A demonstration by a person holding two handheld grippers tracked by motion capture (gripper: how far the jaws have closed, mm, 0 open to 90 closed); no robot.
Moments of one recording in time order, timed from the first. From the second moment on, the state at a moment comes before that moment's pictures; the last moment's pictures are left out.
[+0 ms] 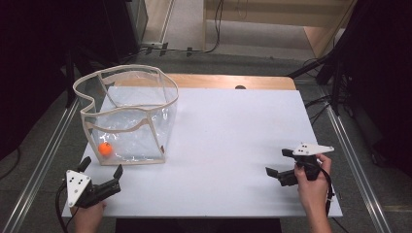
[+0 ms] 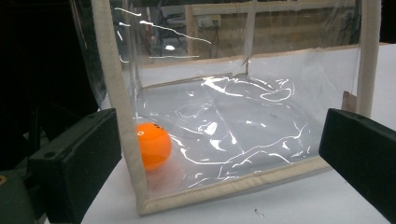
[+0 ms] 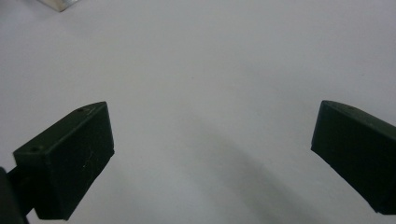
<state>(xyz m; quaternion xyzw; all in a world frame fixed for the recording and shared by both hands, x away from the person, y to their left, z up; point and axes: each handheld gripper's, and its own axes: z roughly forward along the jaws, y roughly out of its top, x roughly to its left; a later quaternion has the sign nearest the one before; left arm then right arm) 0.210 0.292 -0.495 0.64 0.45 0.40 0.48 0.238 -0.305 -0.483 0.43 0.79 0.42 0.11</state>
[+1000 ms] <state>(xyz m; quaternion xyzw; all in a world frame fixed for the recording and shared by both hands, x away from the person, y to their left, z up) 0.209 0.293 -0.495 0.63 0.45 0.40 0.49 0.200 -0.353 -0.508 0.45 0.73 0.48 0.16</state>
